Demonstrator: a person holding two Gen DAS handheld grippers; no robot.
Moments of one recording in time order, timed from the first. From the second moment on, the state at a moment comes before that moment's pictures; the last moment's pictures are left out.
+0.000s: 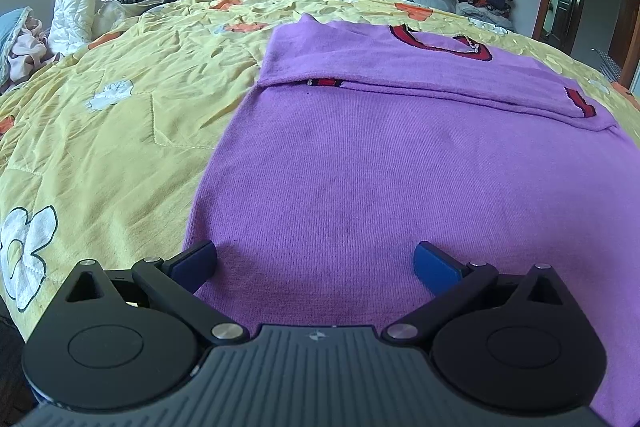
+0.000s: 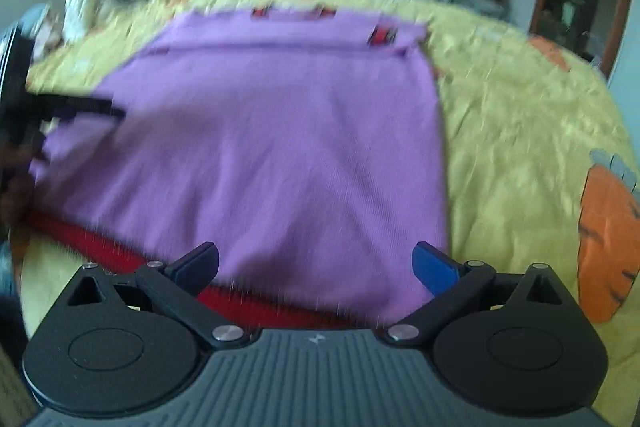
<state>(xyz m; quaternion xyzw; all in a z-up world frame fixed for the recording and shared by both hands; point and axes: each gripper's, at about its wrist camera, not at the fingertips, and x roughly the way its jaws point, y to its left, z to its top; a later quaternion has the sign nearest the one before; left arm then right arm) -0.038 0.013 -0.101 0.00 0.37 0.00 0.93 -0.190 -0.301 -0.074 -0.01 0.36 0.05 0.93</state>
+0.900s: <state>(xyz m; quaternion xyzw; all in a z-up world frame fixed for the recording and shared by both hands) -0.125 0.176 -0.089 -0.16 0.38 -0.14 0.90 -0.240 -0.347 -0.065 0.02 0.33 0.01 0.95</state>
